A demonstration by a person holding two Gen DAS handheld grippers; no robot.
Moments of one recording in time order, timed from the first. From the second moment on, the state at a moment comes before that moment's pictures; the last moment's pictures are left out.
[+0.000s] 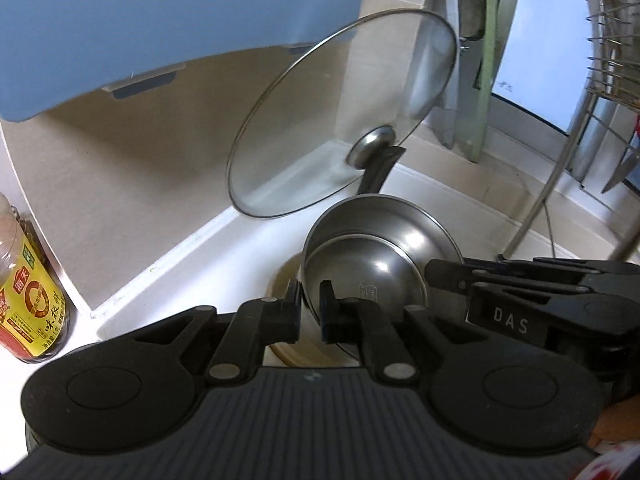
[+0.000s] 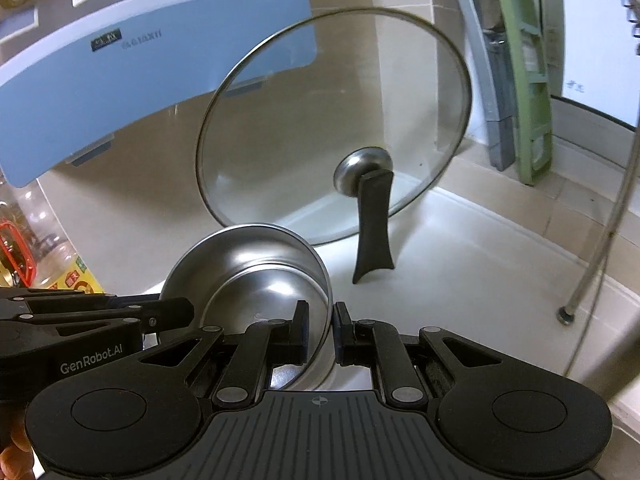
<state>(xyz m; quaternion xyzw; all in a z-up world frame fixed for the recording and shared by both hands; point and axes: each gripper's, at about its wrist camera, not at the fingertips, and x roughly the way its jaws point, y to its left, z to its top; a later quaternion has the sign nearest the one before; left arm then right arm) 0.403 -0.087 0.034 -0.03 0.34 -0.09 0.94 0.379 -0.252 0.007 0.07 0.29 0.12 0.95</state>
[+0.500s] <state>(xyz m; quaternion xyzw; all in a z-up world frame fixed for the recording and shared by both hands) 0.416 -0.080 0.019 -0.03 0.36 -0.08 0.93 0.400 -0.245 -0.006 0.06 0.31 0.13 0.94</state>
